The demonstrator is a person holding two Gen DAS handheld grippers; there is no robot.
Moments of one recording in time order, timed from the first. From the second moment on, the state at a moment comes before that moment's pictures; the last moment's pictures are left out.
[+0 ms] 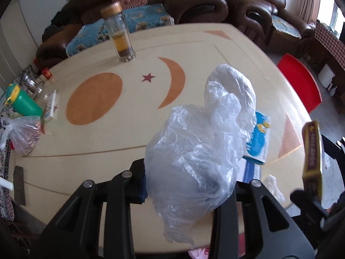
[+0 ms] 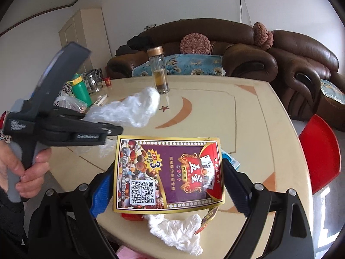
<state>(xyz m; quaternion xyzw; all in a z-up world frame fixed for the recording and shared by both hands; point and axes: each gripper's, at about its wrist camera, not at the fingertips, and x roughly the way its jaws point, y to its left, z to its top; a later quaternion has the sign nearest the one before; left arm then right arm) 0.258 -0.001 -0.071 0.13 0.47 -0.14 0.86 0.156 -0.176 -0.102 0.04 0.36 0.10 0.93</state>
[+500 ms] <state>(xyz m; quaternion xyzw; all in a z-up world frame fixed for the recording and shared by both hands) 0.145 0.027 -0.016 0.12 0.42 -0.15 0.89 0.081 -0.160 -0.039 0.02 0.33 0.08 0.94</state>
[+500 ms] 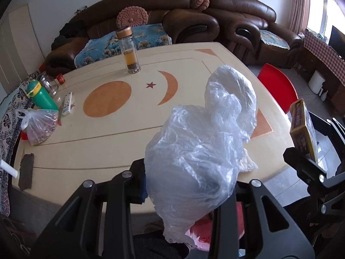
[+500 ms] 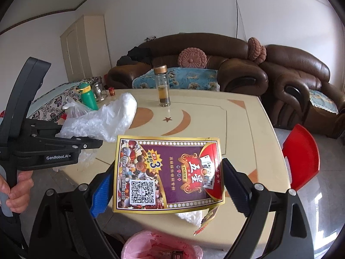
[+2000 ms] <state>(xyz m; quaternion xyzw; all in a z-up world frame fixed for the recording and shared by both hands) 0.053 0.033 -0.169 0.13 0.53 -0.20 0.81 -0.009 -0.155 -0.153 0.05 0.46 0.05 0.89</state>
